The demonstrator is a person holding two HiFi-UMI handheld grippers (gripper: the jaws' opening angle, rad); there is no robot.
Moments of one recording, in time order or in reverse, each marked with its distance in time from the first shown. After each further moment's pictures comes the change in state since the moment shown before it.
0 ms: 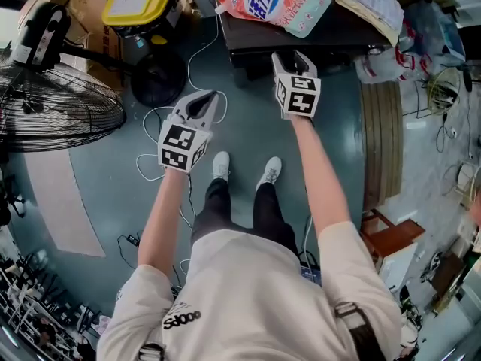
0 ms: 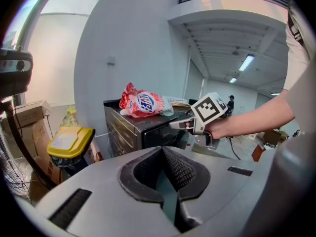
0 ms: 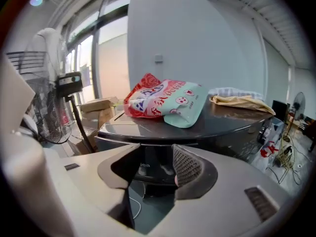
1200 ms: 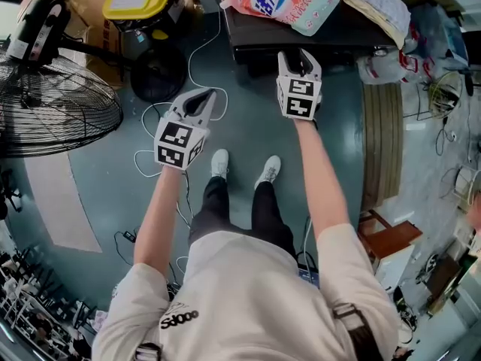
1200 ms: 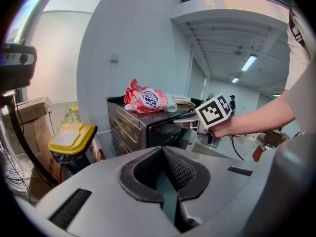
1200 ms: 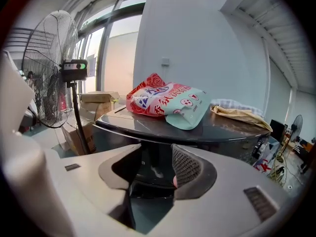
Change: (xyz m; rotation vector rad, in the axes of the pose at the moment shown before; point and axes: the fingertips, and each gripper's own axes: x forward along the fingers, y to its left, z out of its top) left arm 0.003 0.016 -0.015 -0.018 0.013 0.010; right arm 0.009 -0.002 -0.002 -0.128 -0.023 -0.062
